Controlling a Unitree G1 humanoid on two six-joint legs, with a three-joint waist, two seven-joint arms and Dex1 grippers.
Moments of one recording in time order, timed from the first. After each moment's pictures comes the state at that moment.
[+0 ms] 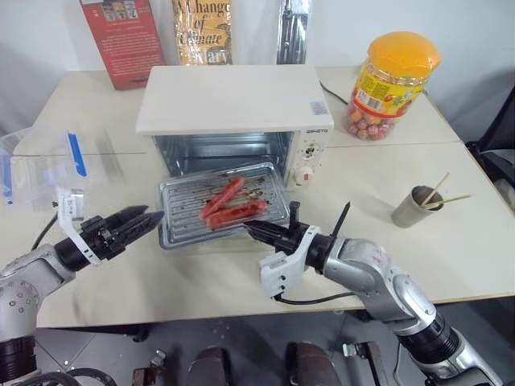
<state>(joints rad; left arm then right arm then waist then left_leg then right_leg) -0.12 0.80 0.51 -0.11 -1.07 1.07 -0.71 -0.37 -0.54 0.43 -0.45 -0.64 -0.22 0.62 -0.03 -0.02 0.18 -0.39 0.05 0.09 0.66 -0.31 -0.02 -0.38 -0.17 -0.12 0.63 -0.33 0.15</state>
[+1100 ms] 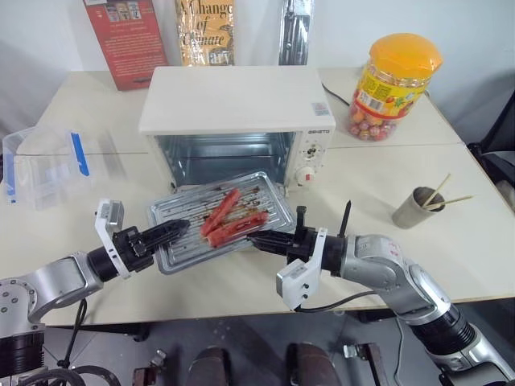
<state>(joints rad) -0.11 0.74 0.41 -0.04 -1.92 1.20 0.03 -0.40 -0.59 0.38 -0.35 -0.43 -0.39 0.69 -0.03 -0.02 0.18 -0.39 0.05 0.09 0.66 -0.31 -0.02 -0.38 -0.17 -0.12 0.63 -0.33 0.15</state>
